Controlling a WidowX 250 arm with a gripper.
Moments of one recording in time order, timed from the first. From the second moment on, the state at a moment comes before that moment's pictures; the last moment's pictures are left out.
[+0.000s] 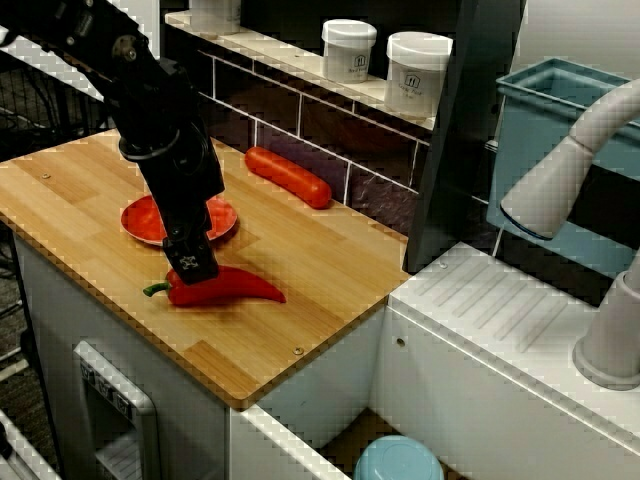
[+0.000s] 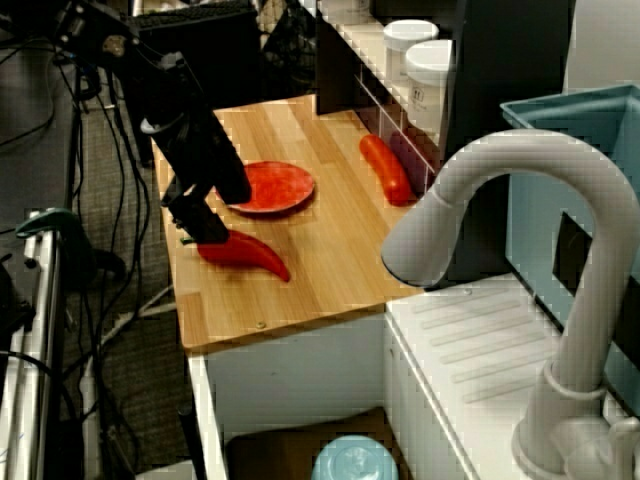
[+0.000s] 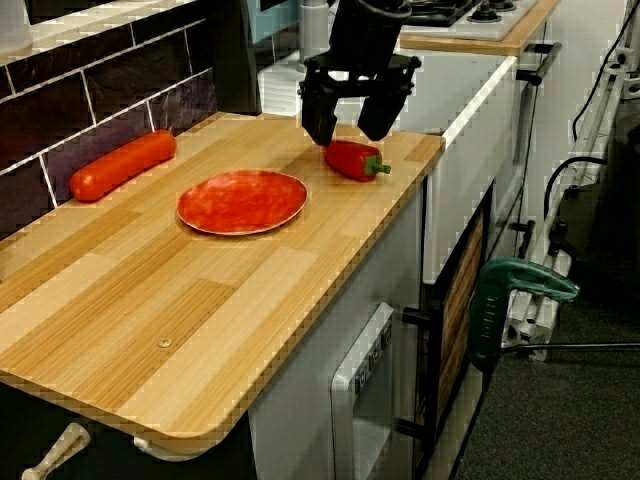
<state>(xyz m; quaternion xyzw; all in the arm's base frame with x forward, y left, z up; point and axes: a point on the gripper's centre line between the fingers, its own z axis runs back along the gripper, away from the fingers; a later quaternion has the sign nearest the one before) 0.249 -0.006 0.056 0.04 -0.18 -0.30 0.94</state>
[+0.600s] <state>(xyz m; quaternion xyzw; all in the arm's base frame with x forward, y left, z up) 0.258 -0.007 0.046 0.04 -0.17 -0.29 0.94</state>
